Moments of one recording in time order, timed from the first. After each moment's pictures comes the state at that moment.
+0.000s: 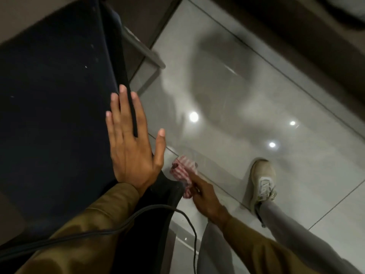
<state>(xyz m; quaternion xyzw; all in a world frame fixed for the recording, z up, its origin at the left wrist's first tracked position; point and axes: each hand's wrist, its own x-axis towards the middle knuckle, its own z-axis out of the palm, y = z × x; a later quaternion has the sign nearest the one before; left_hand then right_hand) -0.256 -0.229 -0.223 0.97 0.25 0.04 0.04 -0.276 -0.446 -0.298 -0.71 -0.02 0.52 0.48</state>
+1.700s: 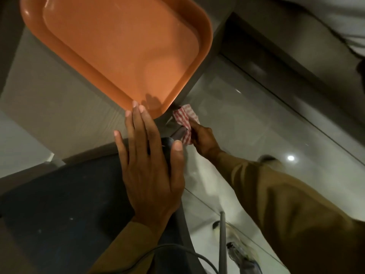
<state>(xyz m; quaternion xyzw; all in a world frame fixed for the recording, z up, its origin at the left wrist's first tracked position) -0.076 -0.083 -0.219 0.94 0.33 -0.05 0.08 0.011 -0.152 -0.402 -0.73 0.01 0.51 0.46</state>
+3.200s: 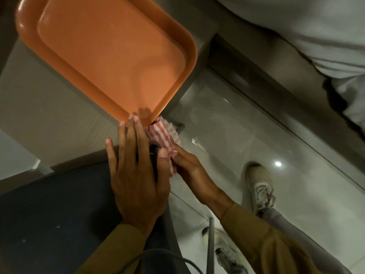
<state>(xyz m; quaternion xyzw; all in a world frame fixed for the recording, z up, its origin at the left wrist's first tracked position) -0.075 -0.078 -0.216 0.94 0.33 -0.05 0.11 -0.014 -0.184 -0.293 -0.53 0.06 0.59 0.61</state>
